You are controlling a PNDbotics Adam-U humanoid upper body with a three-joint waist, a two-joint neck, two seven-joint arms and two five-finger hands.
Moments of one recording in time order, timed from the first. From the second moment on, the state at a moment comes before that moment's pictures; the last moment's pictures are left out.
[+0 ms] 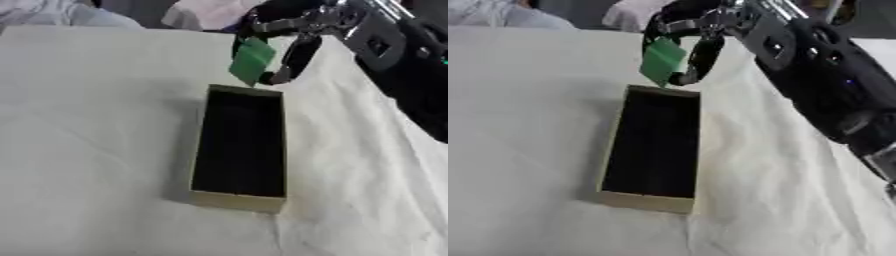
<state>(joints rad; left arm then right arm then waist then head) -0.13 0.46 0.14 -1.98 0.10 -0.24 0.47 -1.18 -0.43 0.59 -1.14 0.53 -0.44 0.72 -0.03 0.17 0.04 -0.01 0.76</state>
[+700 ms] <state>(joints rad) -0.12 0.46 0.14 -1.98 0.10 -0.24 0.47 -1.17 -0.45 0.62 -1.11 0.57 -0.48 0.68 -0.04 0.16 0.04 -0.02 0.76</state>
